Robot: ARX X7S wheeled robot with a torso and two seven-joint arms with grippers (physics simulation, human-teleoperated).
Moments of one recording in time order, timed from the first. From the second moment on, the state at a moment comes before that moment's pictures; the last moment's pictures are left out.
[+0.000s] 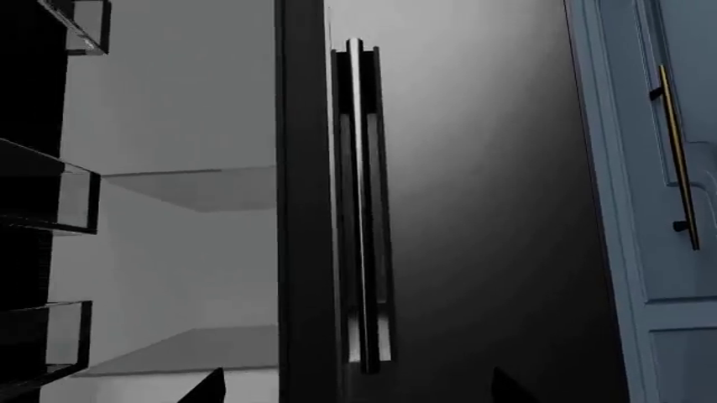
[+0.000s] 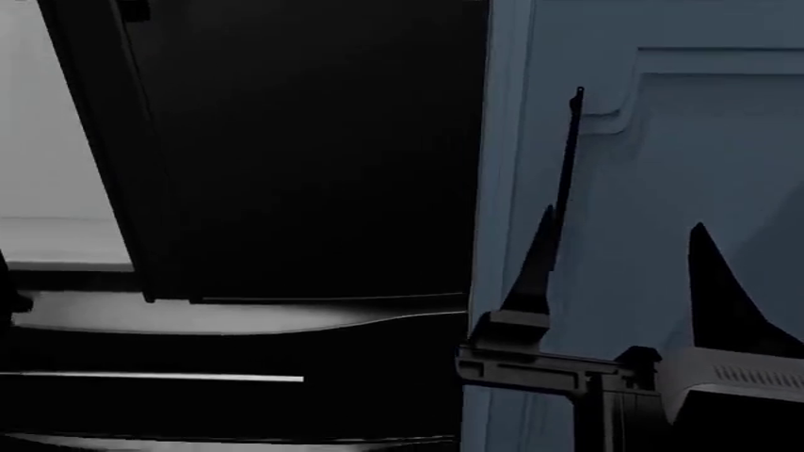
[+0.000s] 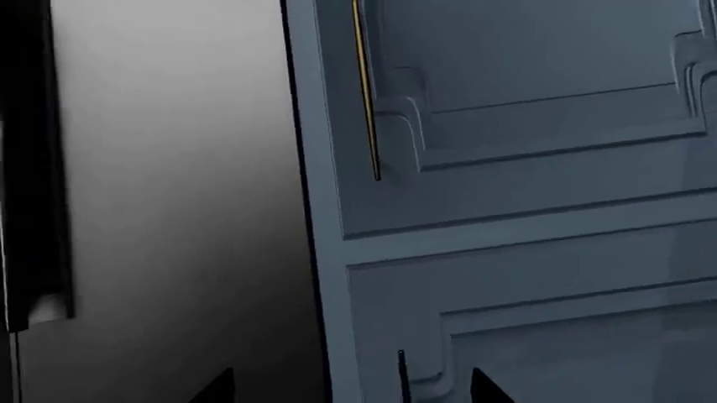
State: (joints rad) left arm -0.34 -0.44 -0.07 0.86 -0.50 -0.64 -0.30; right arm 1.10 0.98 -1.63 -0.43 0.77 -0.56 1.28
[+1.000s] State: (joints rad) left arm -0.33 -0.44 -0.08 0.84 -0.51 -0.62 -0.33; right arm 1.07 0.98 -1.60 -0.42 0.76 -0.57 1.25
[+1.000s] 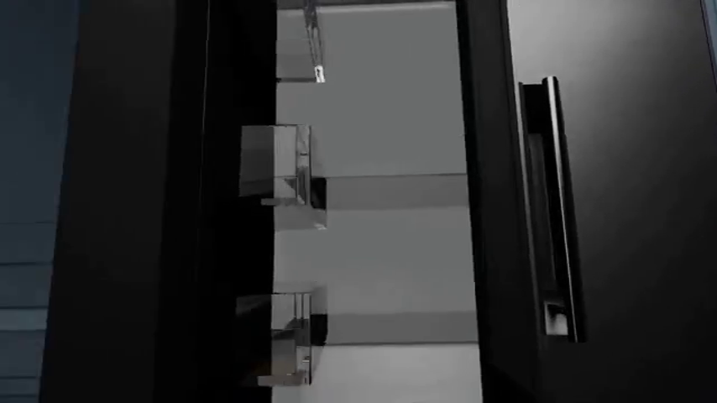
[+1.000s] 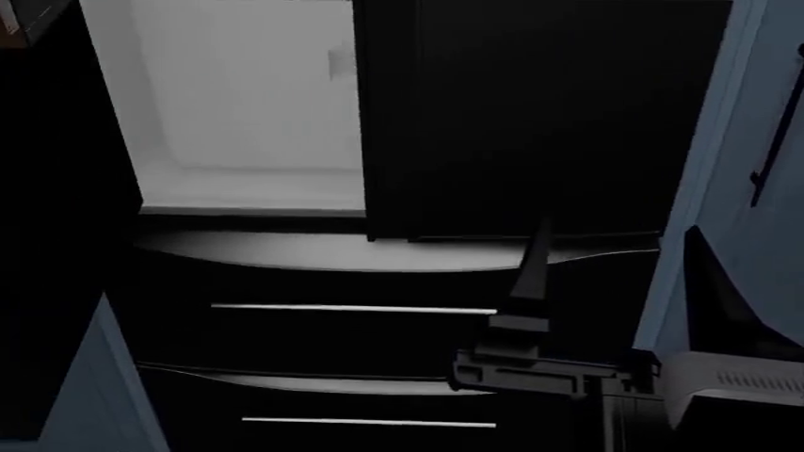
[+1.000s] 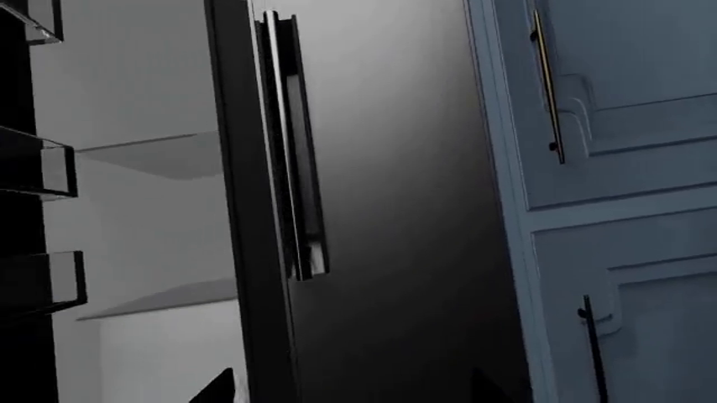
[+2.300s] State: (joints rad) left arm -0.33 -0.46 -0.06 0.84 -0.51 -0.61 -0.36; right arm 1.03 1.00 -1.57 -0.43 0.73 -0.59 1.24
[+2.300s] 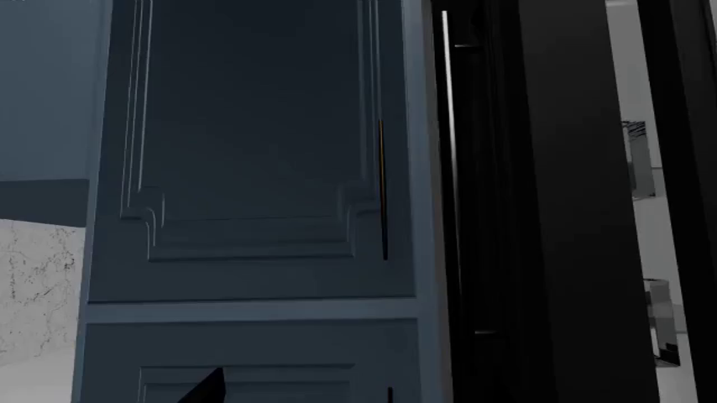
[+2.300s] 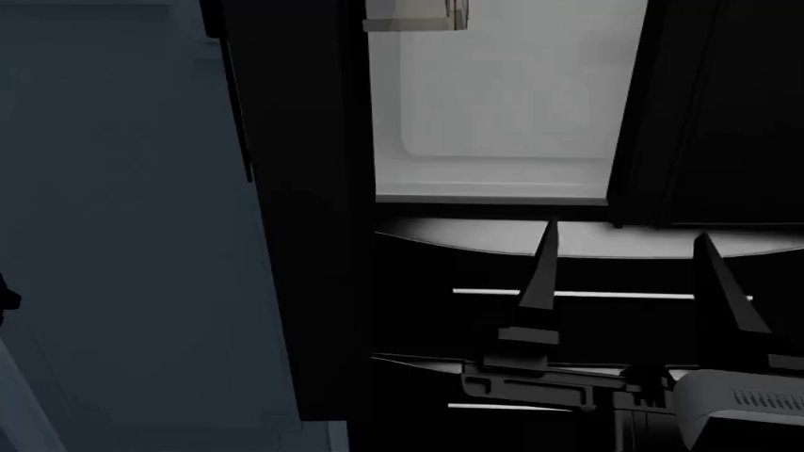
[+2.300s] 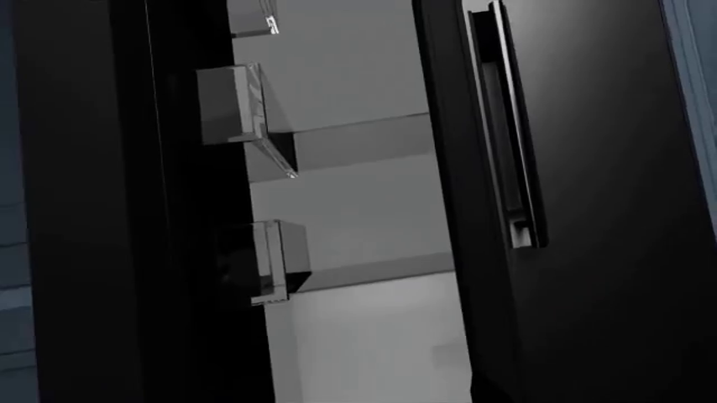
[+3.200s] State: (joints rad) left arm -0.33 -0.46 -0.05 0.83 -0.51 -0.61 -0.38; right arm 1.00 1.00 -1.54 -0.43 0.71 -0.58 1.23
